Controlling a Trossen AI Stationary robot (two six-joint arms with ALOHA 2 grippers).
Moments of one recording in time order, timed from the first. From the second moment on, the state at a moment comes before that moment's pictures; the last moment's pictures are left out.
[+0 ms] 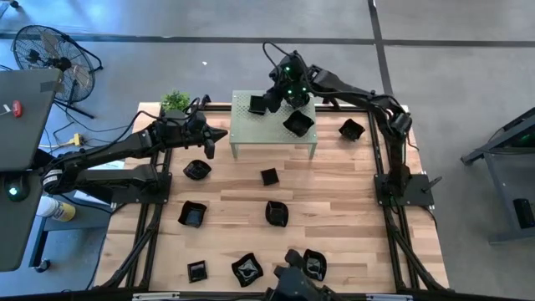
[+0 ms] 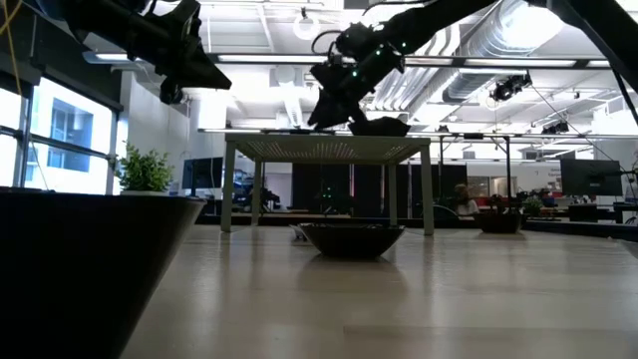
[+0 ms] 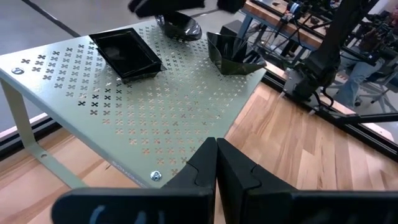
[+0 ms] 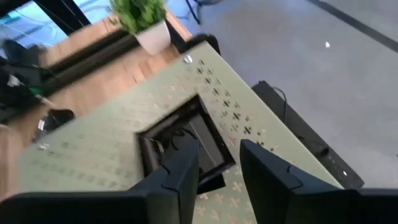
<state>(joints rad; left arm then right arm) 0.44 0.80 0.63 -0.12 0.06 -0.32 -0.62 2.00 1.81 -0.47 -0.23 0.11</state>
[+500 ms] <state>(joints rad) 0.44 0.80 0.63 -0.12 0.06 -0.32 -0.63 2.01 1.80 -0.47 -0.22 0.11</state>
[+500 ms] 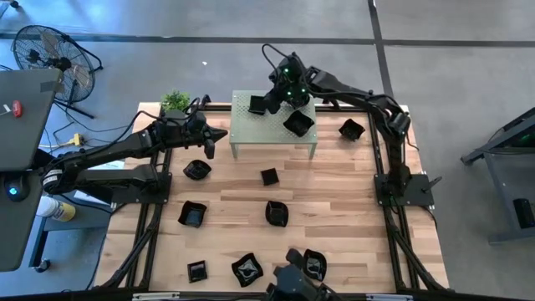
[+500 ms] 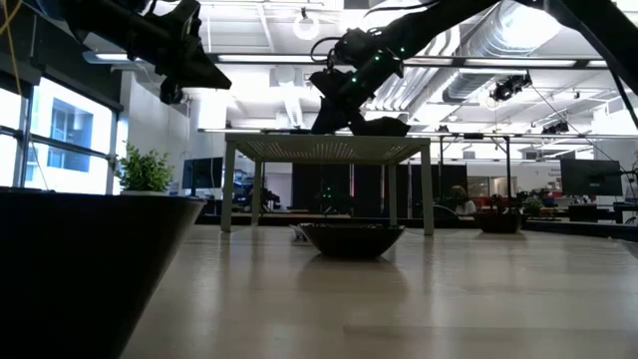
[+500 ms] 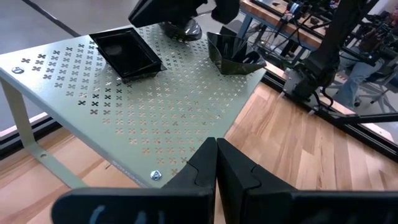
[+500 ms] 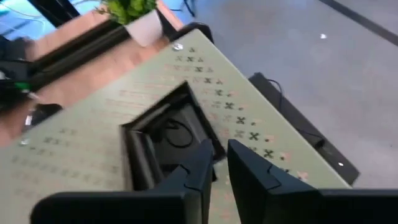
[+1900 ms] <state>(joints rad) 0.44 0.80 0.63 -0.13 0.05 -0.46 -0.60 1.93 1.79 -0.53 -0.28 0.42</state>
